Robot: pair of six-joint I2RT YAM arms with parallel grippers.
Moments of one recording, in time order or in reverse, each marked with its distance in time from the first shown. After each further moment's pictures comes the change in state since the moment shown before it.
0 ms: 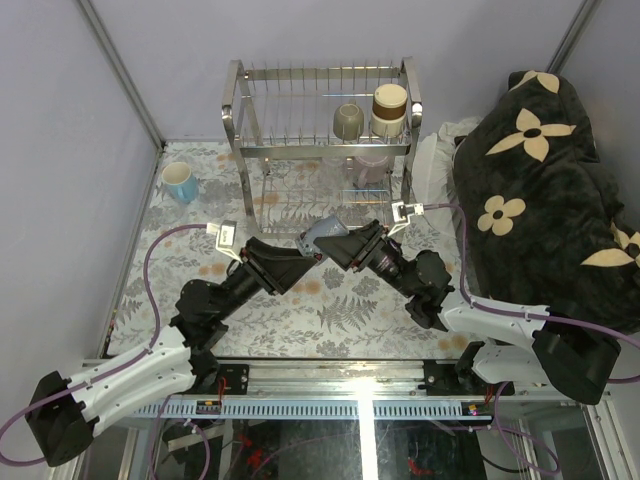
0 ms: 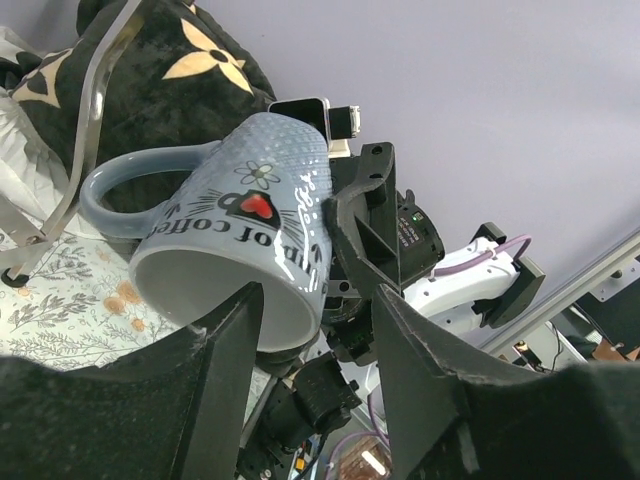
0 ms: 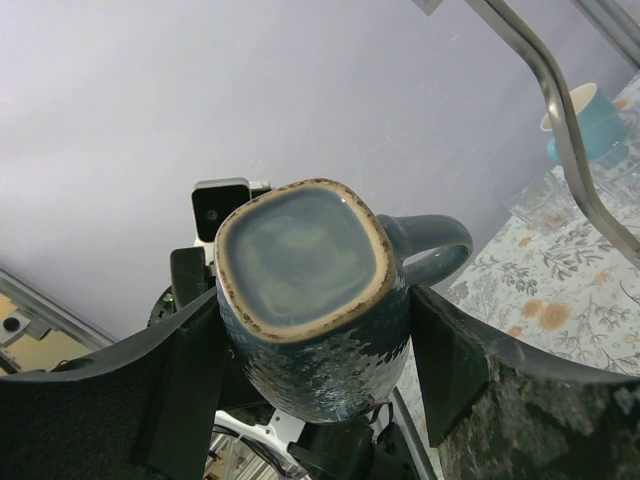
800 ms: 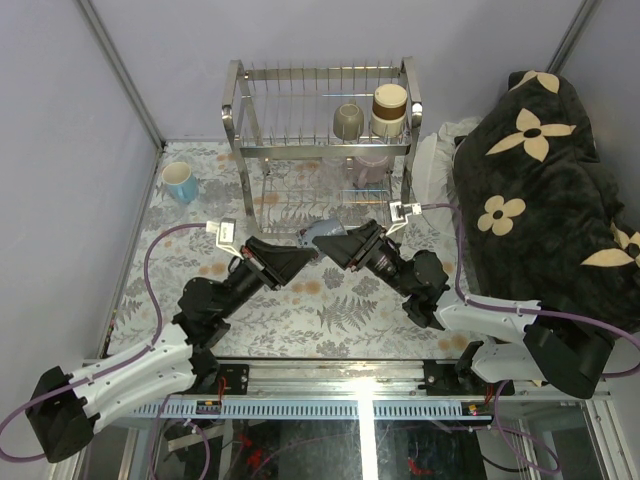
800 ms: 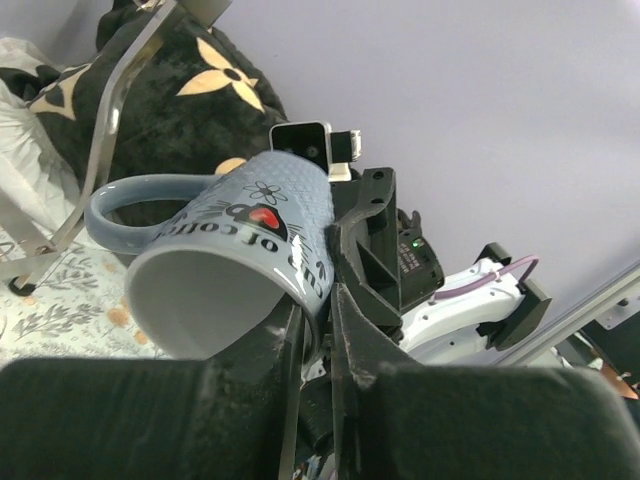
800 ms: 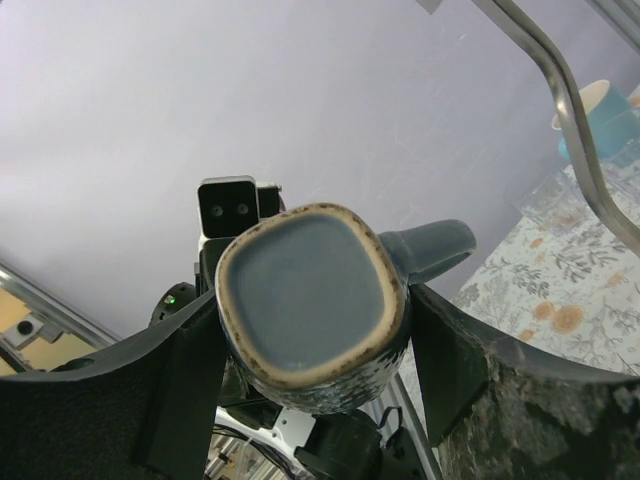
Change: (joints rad) left arm -0.005 0.034 0.010 0.014 -0.064 -0.004; right arm 0.000 0.047 0.000 0.058 -0.007 0.023
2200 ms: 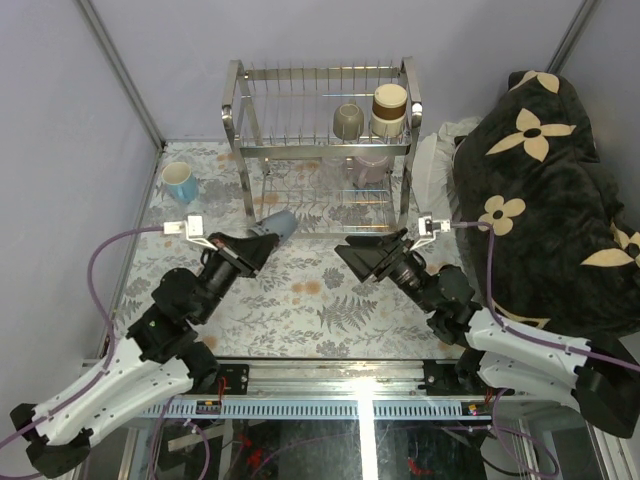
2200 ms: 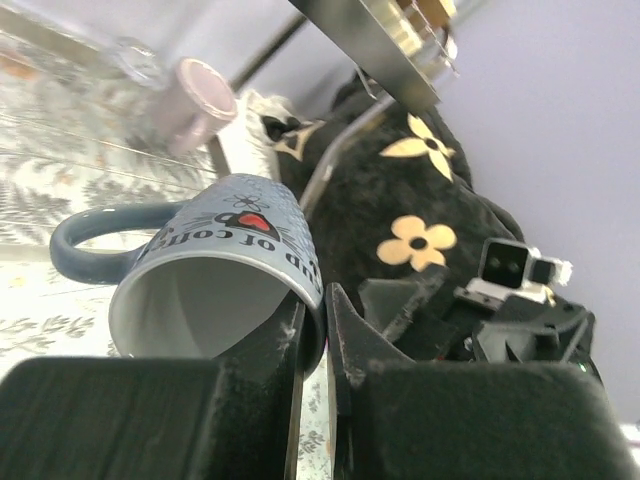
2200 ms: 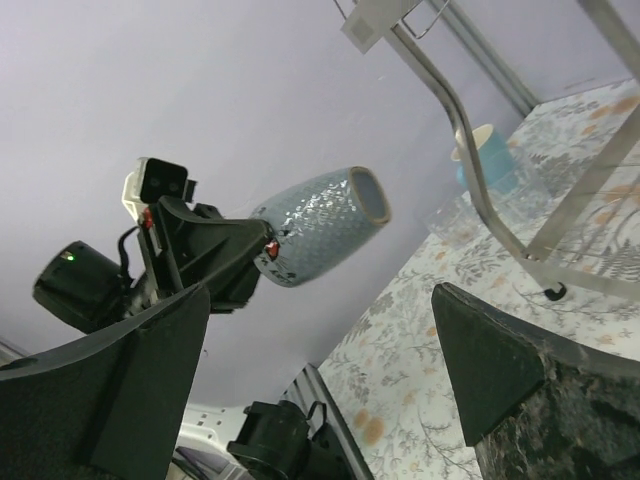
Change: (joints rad) left arm -0.011 -0.214 0.230 -0.705 -0.350 0.123; right arm 0.006 -0.290 -0.115 -0.219 0.124 -0.162
